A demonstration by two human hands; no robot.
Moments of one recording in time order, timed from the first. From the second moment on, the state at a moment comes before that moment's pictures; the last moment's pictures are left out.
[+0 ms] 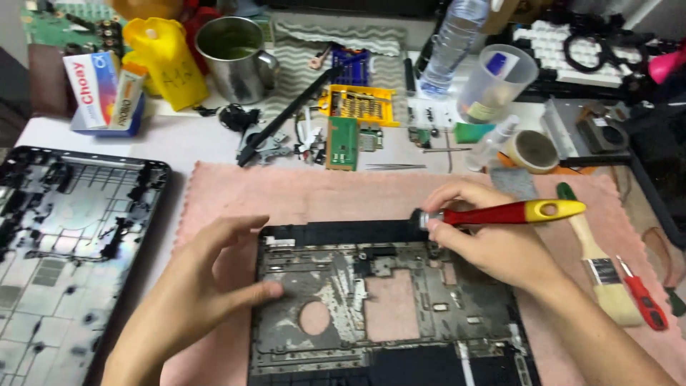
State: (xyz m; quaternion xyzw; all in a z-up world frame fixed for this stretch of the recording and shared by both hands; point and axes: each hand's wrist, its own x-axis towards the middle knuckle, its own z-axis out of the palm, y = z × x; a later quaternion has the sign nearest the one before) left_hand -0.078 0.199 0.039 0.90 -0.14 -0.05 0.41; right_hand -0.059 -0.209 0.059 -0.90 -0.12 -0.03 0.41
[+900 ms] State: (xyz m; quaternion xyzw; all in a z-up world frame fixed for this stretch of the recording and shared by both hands) left_hand -0.090 0.221 -0.016 0.87 -0.17 -0.02 0.47; right_hand 0.009 -0.041 0.046 -0.91 -0.31 0.13 0.25
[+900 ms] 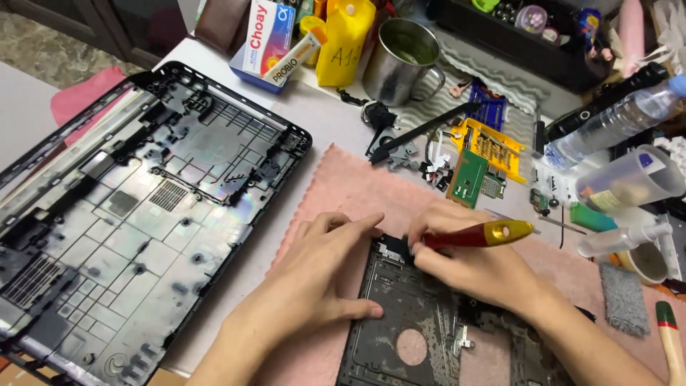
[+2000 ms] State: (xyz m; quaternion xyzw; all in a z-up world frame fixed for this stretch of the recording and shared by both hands) left_hand -0.088 0.220 -0.012 0.86 -0.15 -0.06 0.48; right_hand 0.004 -0.031 0.064 -0.91 -0.22 0.21 0.27
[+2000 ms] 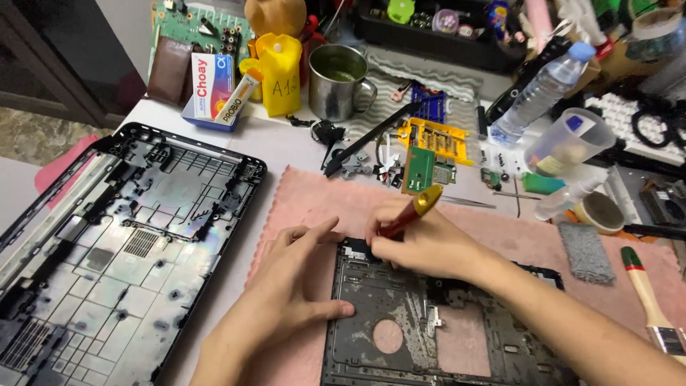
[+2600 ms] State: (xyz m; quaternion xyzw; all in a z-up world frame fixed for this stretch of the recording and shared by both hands) left_hand -0.089 0.219 -0.022 0.85 -0.17 -0.01 0.50; right_hand 0.016 -0.041 0.060 -0.85 -0.43 0.17 0.23
